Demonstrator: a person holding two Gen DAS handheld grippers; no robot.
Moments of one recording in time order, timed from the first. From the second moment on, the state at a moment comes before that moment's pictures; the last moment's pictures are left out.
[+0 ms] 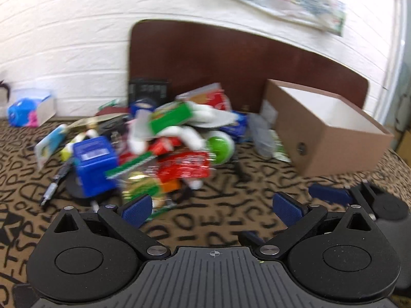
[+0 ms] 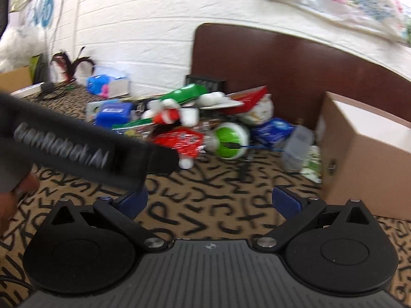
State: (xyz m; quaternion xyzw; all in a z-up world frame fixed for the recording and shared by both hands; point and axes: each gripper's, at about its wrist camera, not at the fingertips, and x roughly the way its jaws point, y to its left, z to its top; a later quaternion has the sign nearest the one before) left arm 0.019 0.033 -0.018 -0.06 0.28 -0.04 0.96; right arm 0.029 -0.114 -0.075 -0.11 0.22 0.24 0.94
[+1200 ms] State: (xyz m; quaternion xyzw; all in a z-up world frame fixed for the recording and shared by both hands) left arm 0.097 0.113 -0.062 -0.10 0.38 -0.08 0.92; right arm 0.091 -0.007 -0.104 -0.14 0.27 0.33 0.89
